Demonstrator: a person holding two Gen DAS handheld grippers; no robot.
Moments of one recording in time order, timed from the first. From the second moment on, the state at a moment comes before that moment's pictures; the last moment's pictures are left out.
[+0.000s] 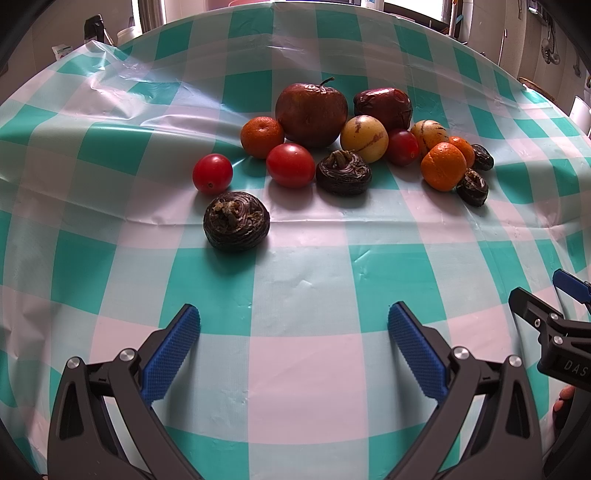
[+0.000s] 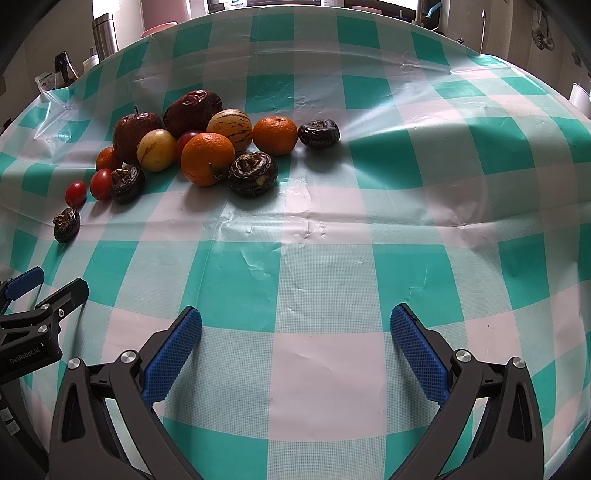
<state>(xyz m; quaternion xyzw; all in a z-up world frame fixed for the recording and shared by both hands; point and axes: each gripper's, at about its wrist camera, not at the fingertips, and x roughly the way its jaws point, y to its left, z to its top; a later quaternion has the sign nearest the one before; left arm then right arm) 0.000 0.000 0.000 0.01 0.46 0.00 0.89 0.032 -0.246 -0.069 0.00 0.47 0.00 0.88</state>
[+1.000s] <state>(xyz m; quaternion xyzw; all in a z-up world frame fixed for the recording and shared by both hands) -0.020 0.094 0.009 -0.07 0.44 -0.07 0.89 0.033 -0.246 -0.068 0.00 0.47 -0.01 0.88</state>
